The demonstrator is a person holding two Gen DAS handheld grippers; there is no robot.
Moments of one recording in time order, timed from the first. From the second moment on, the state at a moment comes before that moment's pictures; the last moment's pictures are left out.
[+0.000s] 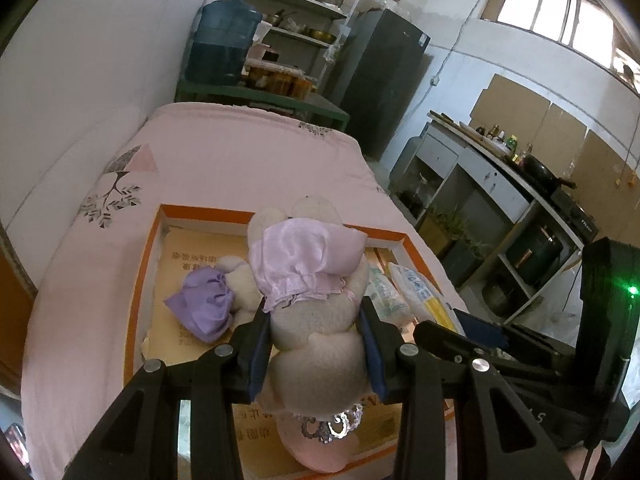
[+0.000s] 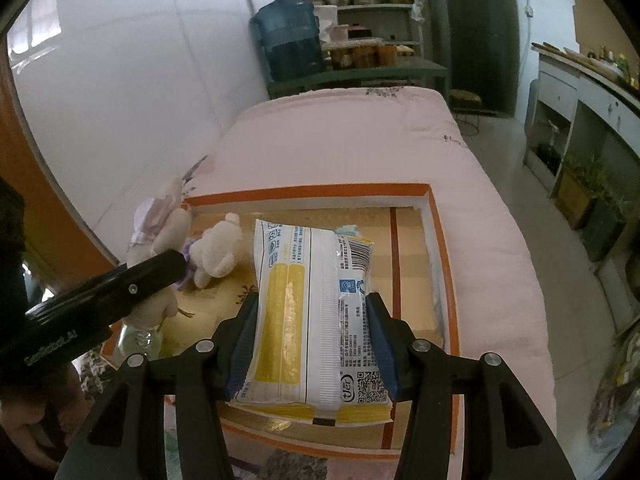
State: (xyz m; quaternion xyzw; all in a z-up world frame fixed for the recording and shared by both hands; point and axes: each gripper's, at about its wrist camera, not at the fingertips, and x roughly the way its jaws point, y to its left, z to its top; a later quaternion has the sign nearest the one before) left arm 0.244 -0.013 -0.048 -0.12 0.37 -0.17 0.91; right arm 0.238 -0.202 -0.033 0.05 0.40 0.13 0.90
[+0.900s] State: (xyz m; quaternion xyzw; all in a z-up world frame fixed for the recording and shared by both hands) left arm 0.268 -0.049 -0.080 -0.09 0.41 -0.20 0.89; right arm 0.257 -0.215 -0.062 0.05 0.42 0.11 0.90
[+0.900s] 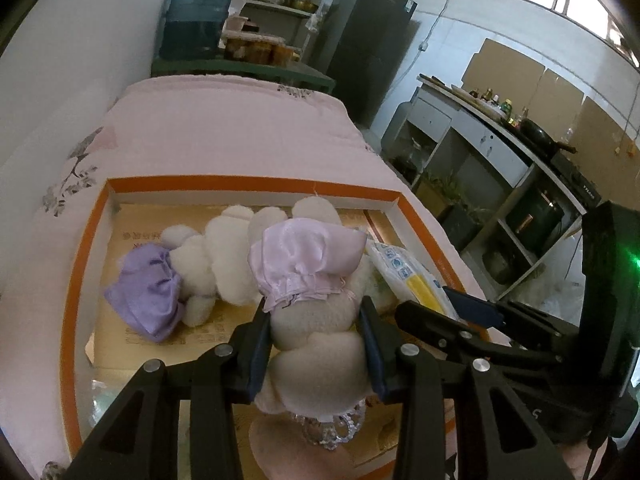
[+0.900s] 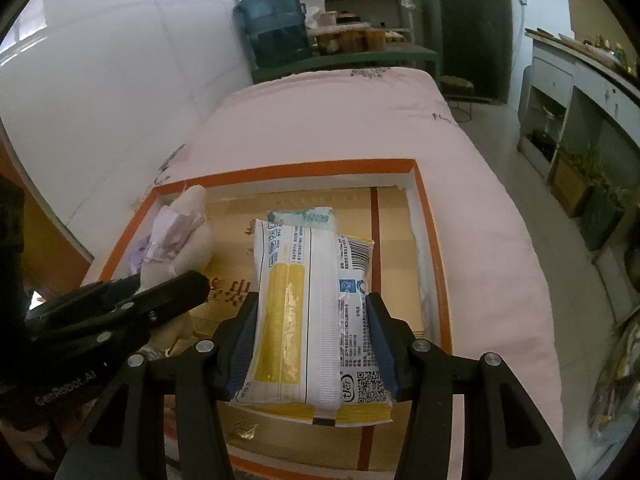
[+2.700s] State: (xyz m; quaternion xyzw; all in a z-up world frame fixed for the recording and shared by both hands) left arm 0.244 -0.033 -0.053 -0.12 0.39 -0.21 0.89; right arm 0.238 -0.222 -0.047 0.06 0.40 0.11 0.91
